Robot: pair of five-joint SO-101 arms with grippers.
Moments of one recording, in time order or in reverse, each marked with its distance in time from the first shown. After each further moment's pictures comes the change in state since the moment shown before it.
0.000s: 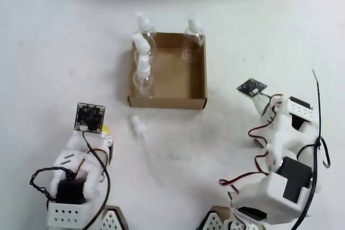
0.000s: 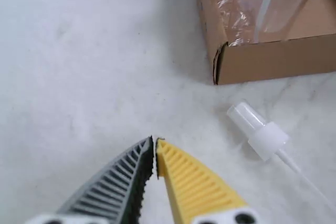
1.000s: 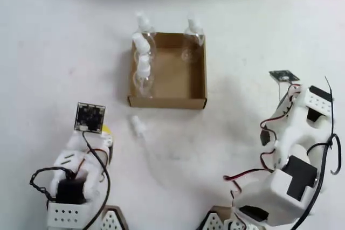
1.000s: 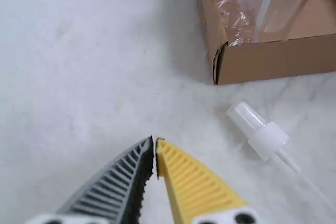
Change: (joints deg) left arm 0.0 0.0 0.0 0.0 0.0; right arm 4.3 0.1 -12.5 18.0 -23.4
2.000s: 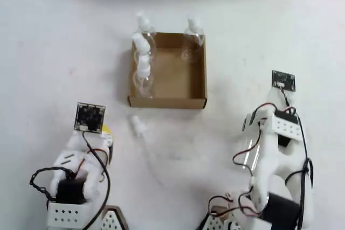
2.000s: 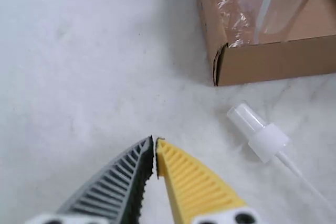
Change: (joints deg) left arm 0.0 0.0 0.0 -0.7 0.0; right arm -10.5 -23.2 28.1 -28.1 -34.3
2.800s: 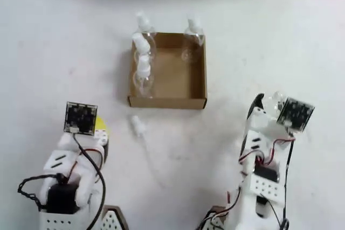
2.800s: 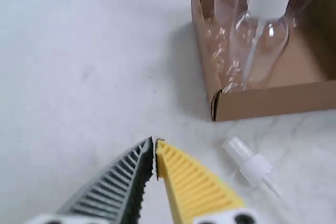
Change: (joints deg) left arm 0.0 1.9 -14.2 5.8 0.0; right arm -0.6 -38.9 40.4 -57.6 -10.1
